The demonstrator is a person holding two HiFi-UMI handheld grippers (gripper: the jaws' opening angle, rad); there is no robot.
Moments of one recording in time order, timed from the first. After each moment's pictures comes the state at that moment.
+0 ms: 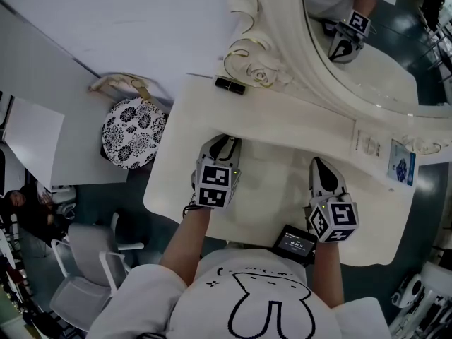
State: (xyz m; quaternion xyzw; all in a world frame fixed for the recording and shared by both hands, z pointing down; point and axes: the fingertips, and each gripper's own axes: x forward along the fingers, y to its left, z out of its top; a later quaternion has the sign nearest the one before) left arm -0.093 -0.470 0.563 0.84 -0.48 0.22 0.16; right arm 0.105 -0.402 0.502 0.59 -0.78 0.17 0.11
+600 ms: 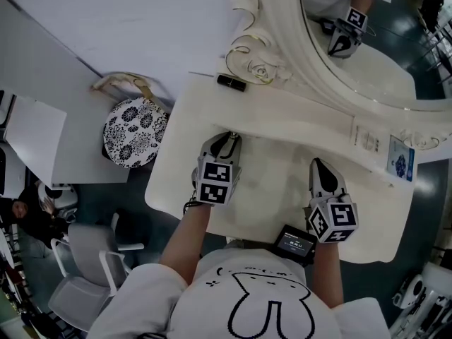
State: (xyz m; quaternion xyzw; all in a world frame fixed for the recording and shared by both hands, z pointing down) left arm -0.095 -0.461 0.563 0.84 -0.47 0.23 0.16; right arm 0.103 -0.386 0.497 0.59 -0.78 0.16 0.10
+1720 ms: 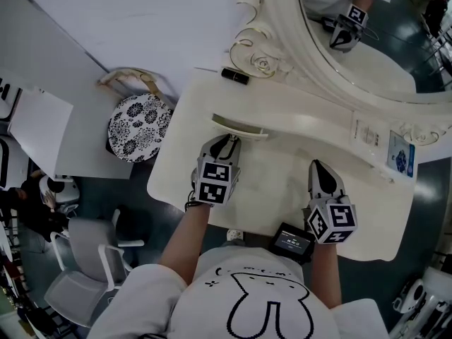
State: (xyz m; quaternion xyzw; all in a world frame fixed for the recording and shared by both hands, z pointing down) left arm -0.105 -0.432 0.564 0.83 -0.48 0.24 0.17; right arm 0.097 -0.361 0.497 0.59 -0.79 0.17 0.09
